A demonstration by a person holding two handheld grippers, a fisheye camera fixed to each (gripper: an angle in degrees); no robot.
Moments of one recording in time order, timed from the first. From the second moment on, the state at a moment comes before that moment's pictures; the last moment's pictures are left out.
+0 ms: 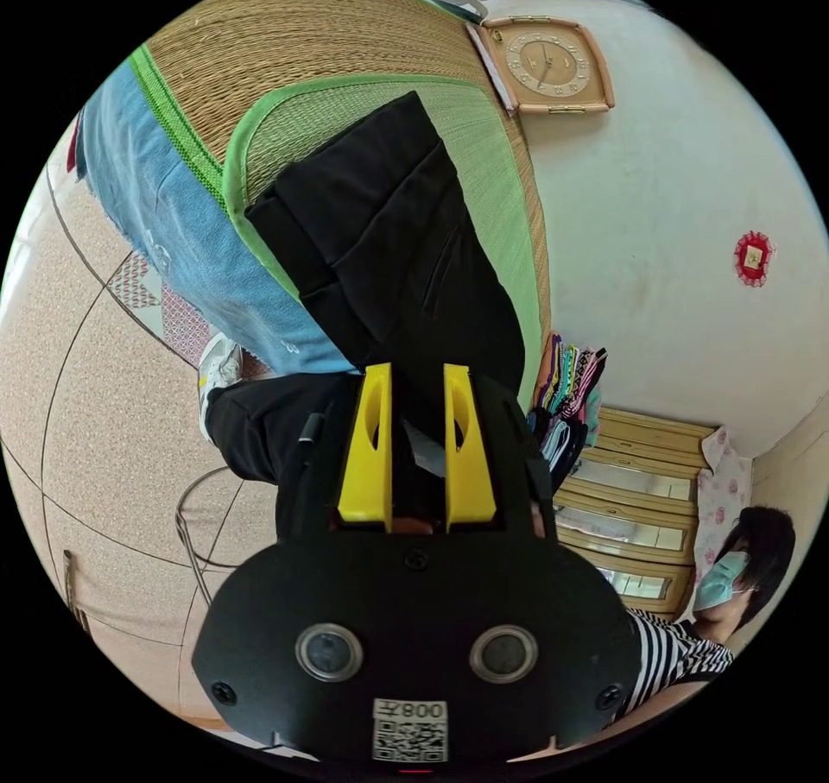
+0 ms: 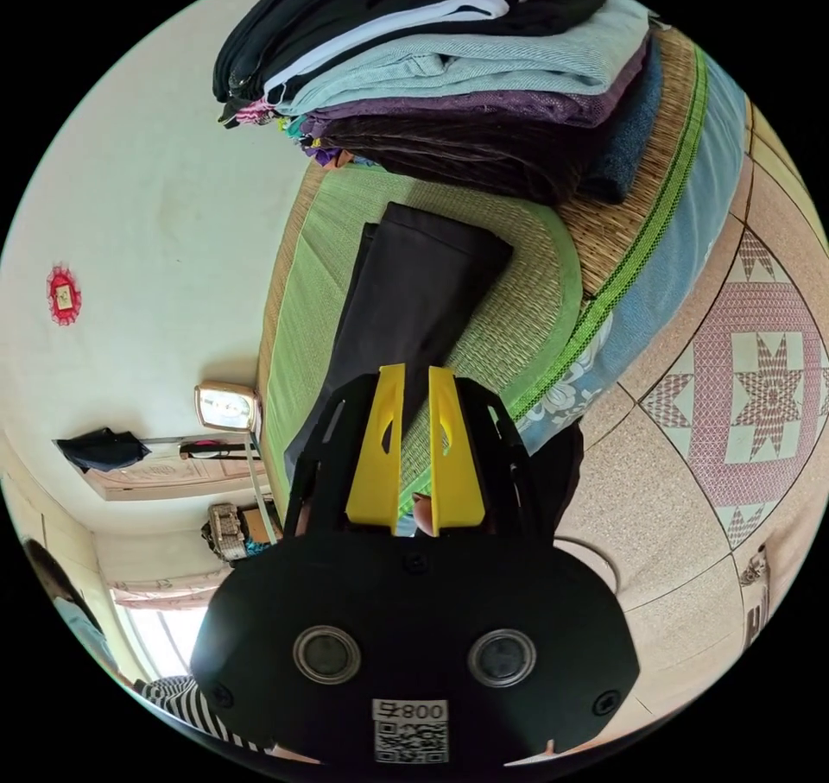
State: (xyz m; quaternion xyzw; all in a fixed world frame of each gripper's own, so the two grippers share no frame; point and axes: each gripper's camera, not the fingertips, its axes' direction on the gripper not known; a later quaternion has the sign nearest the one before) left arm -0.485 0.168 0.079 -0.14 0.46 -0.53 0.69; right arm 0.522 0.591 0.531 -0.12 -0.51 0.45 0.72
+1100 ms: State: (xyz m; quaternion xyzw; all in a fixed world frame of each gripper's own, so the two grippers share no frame) left arm -0.507 -0.007 0.062 -0.02 0.50 -0.47 0.72; right arm 0.558 0.443 0.433 -0.01 -0.57 0.30 0.76
